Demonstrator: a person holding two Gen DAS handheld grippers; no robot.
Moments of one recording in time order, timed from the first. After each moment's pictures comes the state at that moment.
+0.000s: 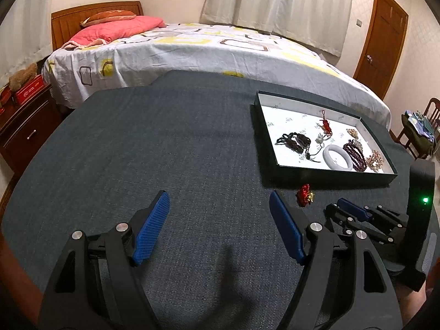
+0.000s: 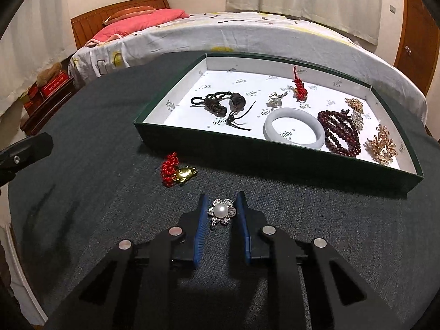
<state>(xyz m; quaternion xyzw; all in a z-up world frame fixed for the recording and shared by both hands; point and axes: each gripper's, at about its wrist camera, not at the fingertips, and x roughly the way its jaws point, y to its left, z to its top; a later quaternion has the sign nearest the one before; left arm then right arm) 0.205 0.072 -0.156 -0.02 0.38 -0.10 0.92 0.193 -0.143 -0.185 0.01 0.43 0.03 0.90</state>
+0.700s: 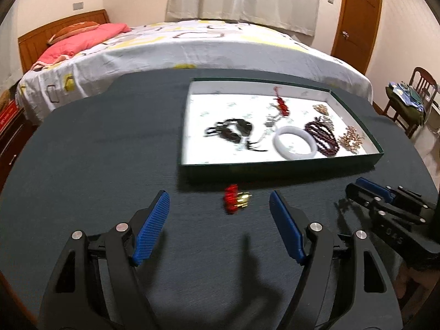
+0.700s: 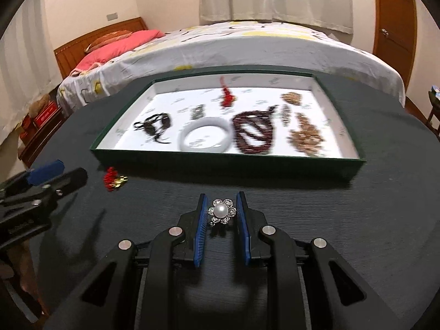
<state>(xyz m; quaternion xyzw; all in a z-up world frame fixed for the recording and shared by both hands) 0.213 -0.036 -0.175 0.03 0.39 -0.15 0.91 0.165 -0.251 -0.169 0.07 0.40 0.00 0.92</state>
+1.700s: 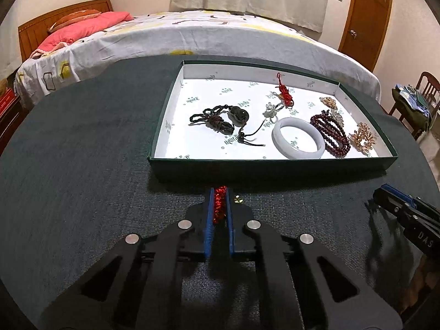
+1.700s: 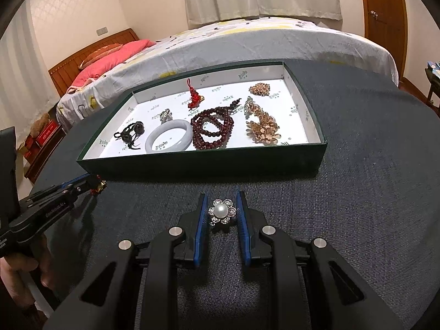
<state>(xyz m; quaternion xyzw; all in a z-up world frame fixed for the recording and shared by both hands) 0.234 -0.056 -0.203 0.02 0.41 -0.13 0.90 0.161 -0.292 -0.180 0.11 0.39 0.01 0.91</state>
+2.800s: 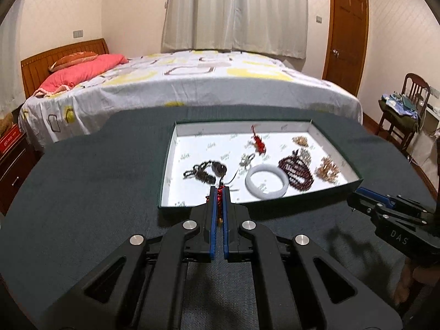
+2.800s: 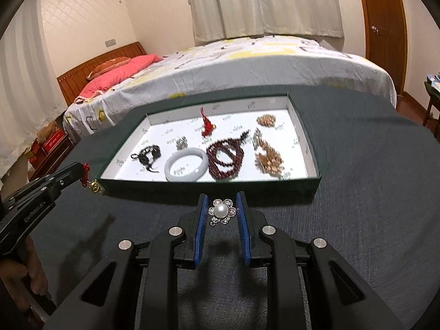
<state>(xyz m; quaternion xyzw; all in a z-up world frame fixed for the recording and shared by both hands) 0.190 -0.064 -0.131 0.04 0.31 -0.15 0.94 0.149 -0.284 -0.134 0.10 0.34 0.01 0.93</state>
